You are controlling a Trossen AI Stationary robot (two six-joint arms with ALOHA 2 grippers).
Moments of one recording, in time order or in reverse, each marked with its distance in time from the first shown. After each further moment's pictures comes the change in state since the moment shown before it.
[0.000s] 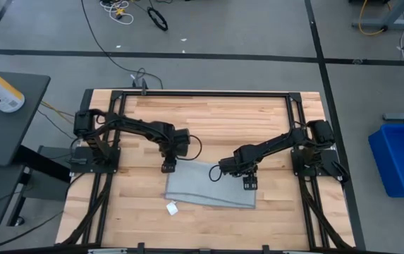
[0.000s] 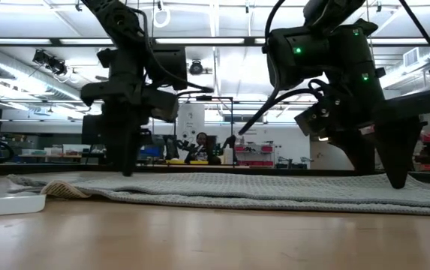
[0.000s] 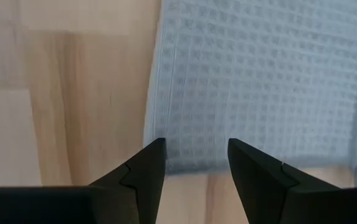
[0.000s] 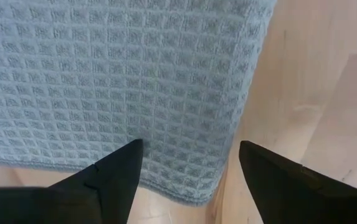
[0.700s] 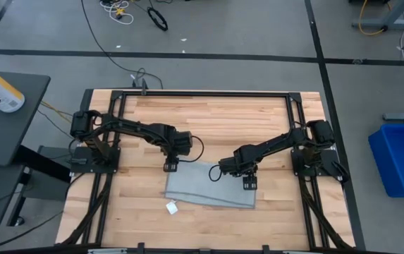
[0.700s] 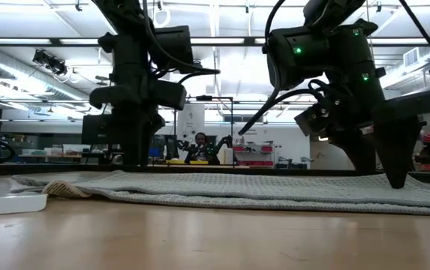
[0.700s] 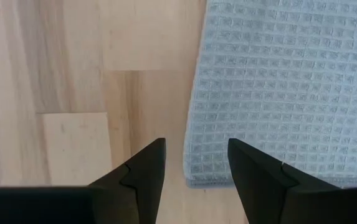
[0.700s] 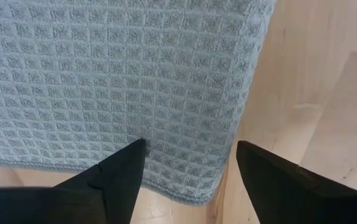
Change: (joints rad) left arm -0.061 -0.028 0.059 -0.030 -0.239 0.007; right arm 0.000 0.000 0.000 -0.007 0.000 0.011
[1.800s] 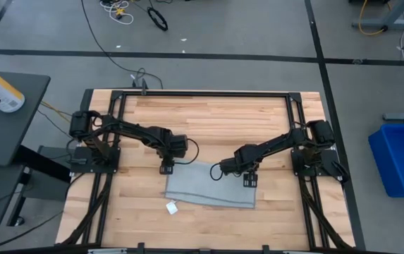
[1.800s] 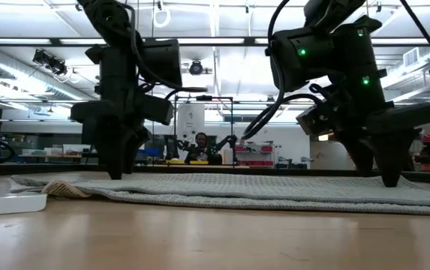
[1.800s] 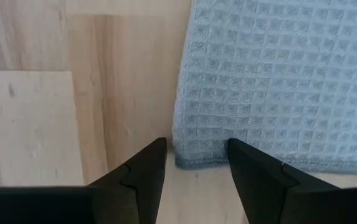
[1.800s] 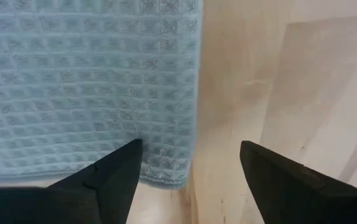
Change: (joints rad) left arm 0.001 -0.005 -0.123 0.074 0.029 -0.038; right arm 0.006 0.000 0.001 -0.052 0.114 0.085
